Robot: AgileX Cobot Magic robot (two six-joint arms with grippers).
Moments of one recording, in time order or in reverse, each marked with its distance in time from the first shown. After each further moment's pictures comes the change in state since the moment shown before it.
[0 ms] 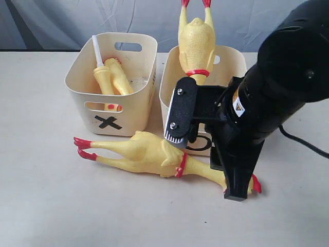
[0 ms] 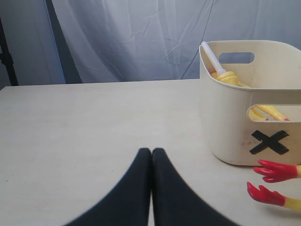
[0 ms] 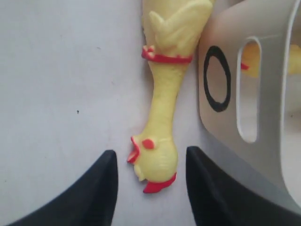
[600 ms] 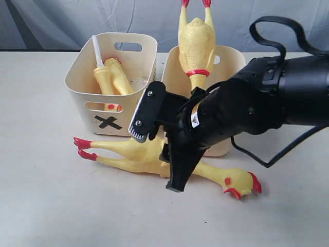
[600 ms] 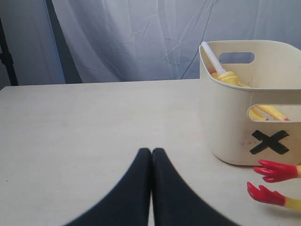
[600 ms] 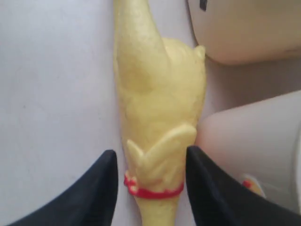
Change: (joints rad) left arm 0.000 0.000 0.000 0.000 0.000 0.000; right arm 0.002 0.176 0.078 0.161 -0.527 -0.024
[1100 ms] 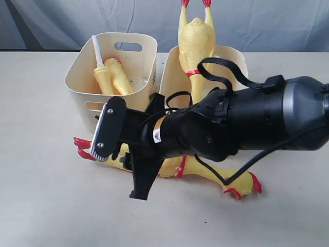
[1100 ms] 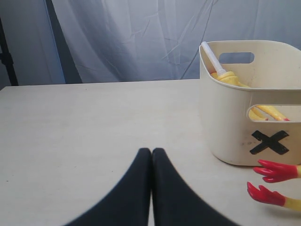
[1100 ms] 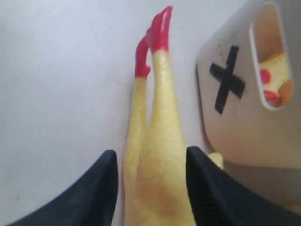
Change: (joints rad) left arm 0.000 0.000 0.000 0.000 0.000 0.000; right arm 0.110 0.121 -0.028 0.044 -0.287 -0.109
